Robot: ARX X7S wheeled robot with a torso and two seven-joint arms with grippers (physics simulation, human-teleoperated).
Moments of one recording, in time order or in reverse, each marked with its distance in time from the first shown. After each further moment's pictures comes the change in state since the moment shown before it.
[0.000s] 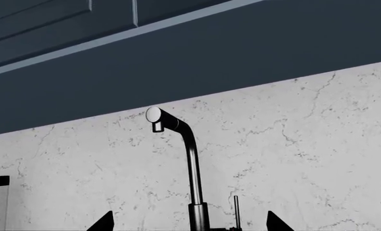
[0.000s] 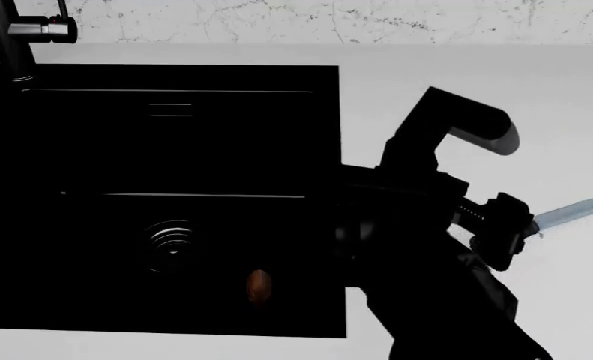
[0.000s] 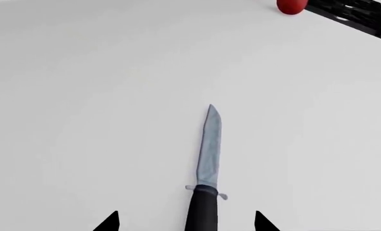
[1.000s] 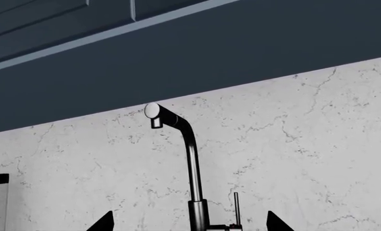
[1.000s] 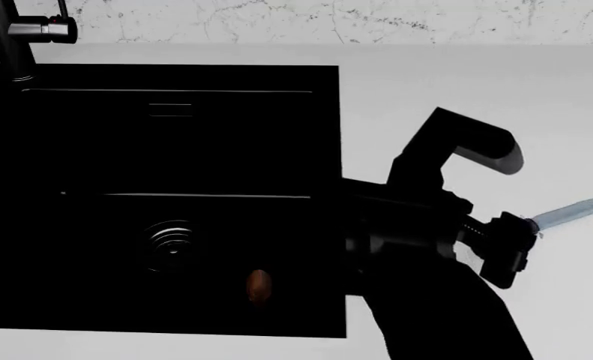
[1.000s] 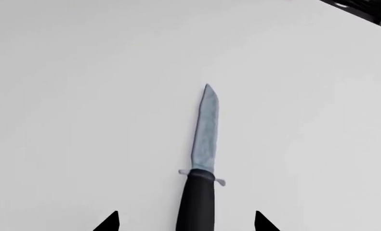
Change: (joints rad) left arm -0.007 -0.006 0.017 -0.029 0.003 0.015 -0.010; right arm -0.110 -0.013 0.441 0.165 -0.403 0.166 0.014
